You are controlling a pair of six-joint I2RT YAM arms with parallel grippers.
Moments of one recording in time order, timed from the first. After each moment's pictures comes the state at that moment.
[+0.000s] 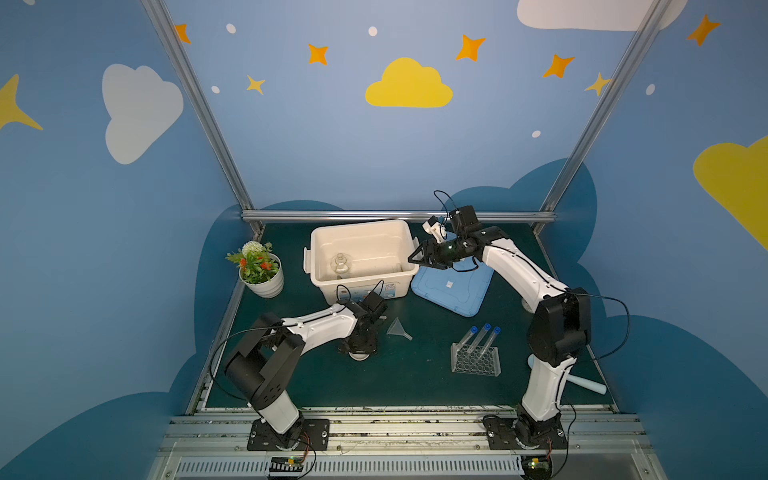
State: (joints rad) left arm -0.67 1.65 0.93 -0.77 -0.04 -0.66; right arm 0.43 1.91 1.73 -0.74 -0.68 0.36
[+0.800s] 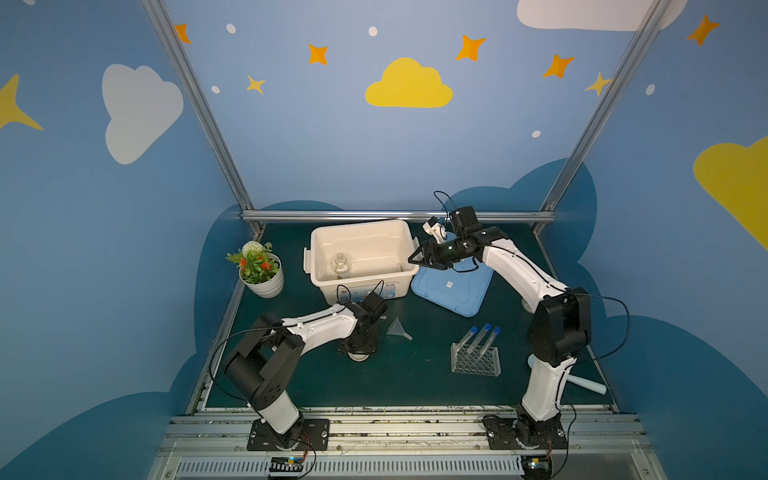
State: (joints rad) left arm -0.67 1.65 0.93 -0.78 -0.06 -0.66; right arm 0.43 1.91 1.73 -0.74 -0.69 0.36
